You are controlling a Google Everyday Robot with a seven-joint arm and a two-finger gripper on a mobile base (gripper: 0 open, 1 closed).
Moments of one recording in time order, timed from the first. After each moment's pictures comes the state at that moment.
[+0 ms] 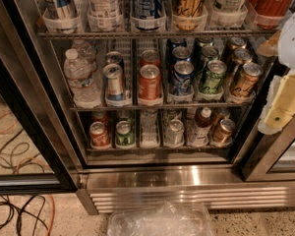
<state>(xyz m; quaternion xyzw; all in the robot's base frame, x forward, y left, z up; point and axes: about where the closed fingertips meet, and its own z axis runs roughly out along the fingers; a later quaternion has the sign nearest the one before) 0.438 -0.217 0.976 -0.60 0.78 -0.03 0.16</state>
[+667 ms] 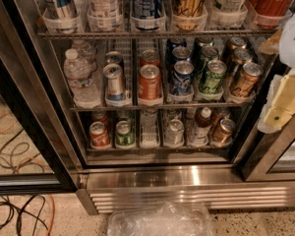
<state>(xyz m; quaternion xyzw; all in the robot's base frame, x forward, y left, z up) 0.440 -0.216 0.979 -0.60 0.78 -0.04 0.17</state>
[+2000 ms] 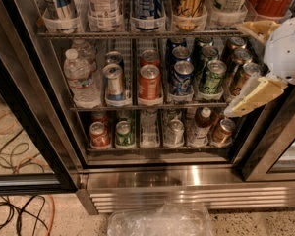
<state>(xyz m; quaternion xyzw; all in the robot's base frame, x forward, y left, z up) 0.483 -0.176 0.987 -0.62 0.67 -0.02 0.41</state>
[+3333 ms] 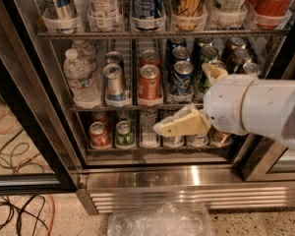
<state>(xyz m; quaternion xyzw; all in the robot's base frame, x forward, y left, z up) 0.469 -0.083 0.932 -0.43 0.73 0.10 0.51</state>
